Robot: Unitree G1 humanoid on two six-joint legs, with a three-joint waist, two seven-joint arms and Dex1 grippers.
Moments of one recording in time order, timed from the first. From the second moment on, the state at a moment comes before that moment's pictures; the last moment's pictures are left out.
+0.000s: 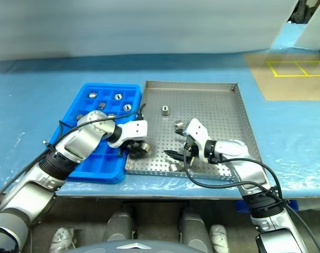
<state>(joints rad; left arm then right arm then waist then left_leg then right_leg) -0.69 0.46 -0.46 -0.03 0.13 0.70 -1.21 -0.30 -0.54 0.18 -0.18 0.26 0.47 0.89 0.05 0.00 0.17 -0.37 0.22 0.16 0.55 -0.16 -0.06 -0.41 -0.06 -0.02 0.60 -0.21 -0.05</state>
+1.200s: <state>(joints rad) -0.30 0.00 0.29 -0.48 0.03 0.93 -0.03 -0.47 -0.46 0.26 0.07 0.22 0.36 1.07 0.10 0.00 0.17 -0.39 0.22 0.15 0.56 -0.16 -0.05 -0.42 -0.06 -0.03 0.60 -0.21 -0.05</state>
